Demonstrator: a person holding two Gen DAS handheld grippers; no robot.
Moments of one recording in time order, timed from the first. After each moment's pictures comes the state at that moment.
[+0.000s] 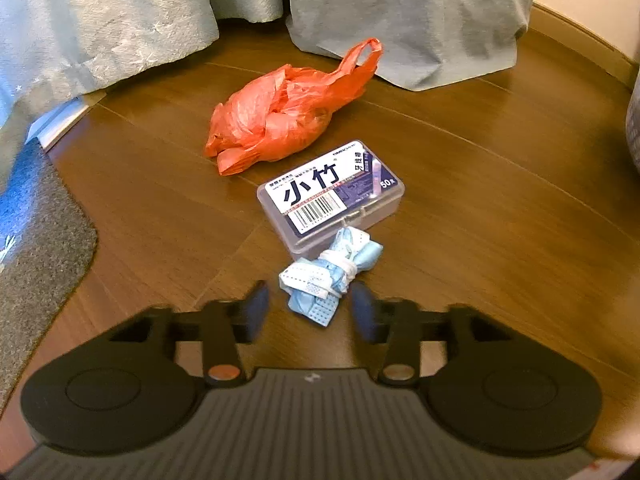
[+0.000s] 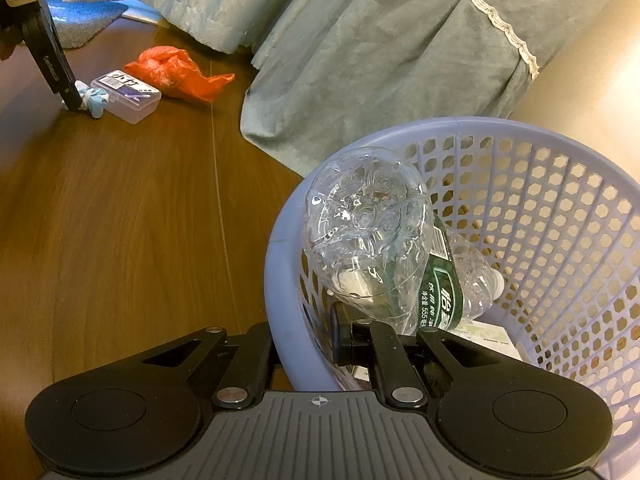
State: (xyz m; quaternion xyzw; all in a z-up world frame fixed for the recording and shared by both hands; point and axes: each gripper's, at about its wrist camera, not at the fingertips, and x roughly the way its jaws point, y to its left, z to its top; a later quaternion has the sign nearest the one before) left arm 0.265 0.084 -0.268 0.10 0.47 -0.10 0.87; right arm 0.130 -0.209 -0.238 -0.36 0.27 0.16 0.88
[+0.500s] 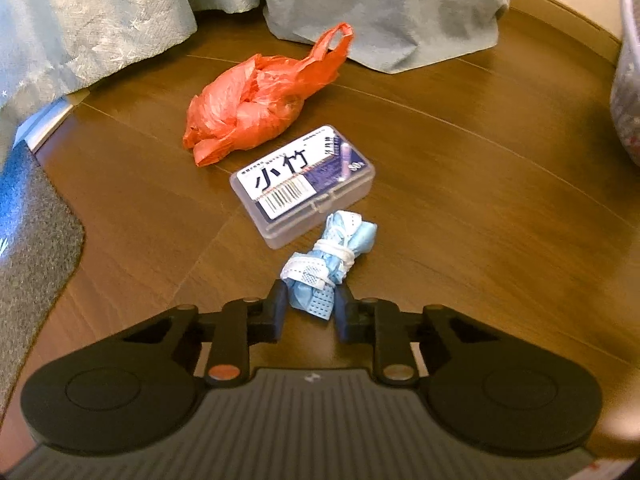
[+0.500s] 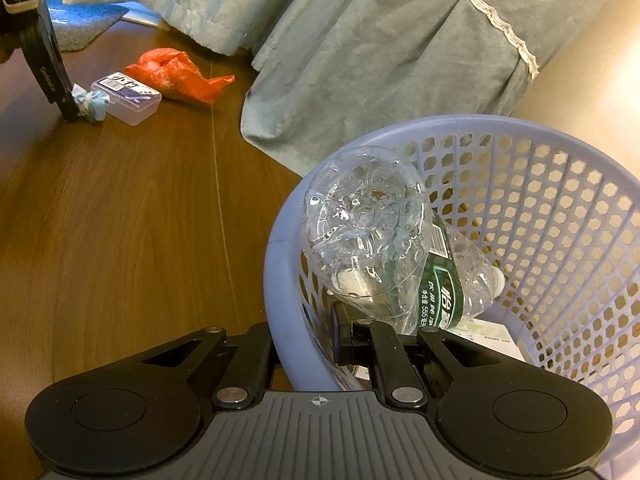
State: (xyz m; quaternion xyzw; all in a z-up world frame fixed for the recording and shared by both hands) left arm 0.253 0.070 -0.262 0.11 0.50 -0.11 0.85; right arm 0.130 -0.208 -0.237 -0.36 0.27 0.16 0.88
